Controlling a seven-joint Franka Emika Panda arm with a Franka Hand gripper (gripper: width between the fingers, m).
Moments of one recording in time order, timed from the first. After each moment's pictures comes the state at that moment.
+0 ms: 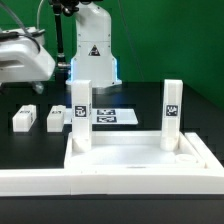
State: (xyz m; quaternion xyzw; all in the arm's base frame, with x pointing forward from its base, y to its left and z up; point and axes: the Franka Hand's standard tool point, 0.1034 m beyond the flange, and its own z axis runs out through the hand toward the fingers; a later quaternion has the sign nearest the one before) arm 0.454 -0.164 0.088 -0.91 0.20 0.34 0.15
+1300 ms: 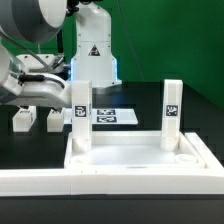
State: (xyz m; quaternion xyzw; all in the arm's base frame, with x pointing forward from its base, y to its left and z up) arm 0.430 -0.132 0.045 -0.87 0.19 0.43 0.14
